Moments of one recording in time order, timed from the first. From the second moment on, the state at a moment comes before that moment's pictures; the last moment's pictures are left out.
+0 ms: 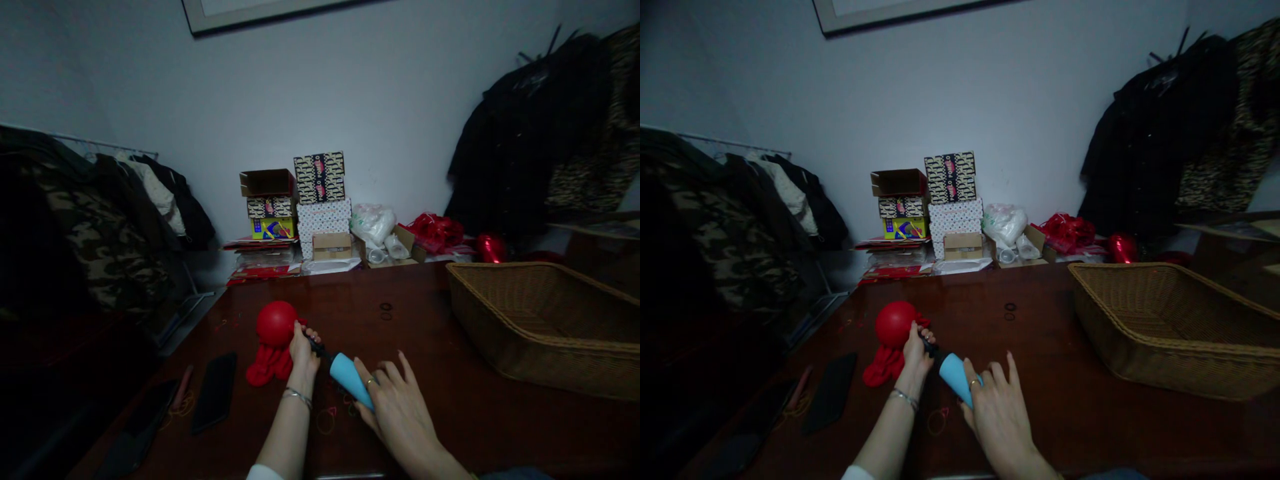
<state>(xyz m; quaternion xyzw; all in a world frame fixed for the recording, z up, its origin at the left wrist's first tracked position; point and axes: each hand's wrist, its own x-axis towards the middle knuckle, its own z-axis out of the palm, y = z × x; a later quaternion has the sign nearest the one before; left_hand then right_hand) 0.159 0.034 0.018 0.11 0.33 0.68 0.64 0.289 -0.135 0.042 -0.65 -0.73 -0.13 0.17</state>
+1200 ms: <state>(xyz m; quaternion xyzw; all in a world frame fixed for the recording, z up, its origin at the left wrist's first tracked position) 0.177 0.013 0.024 0.14 0.33 0.67 0.65 0.288 -0.129 0.051 -0.67 -0.72 -0.11 0.14</state>
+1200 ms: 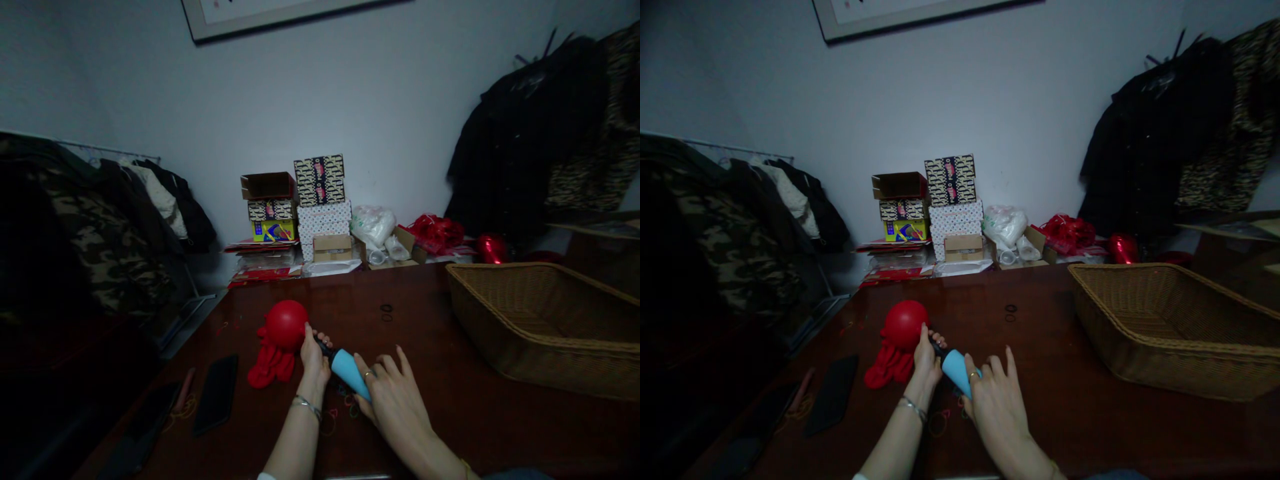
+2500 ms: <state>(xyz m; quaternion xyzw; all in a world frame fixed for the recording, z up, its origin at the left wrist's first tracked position) 0.172 0.019 0.023 0.13 0.32 0.68 0.65 0.295 -0.137 0.044 -0.65 -0.72 -0.17 0.18</state>
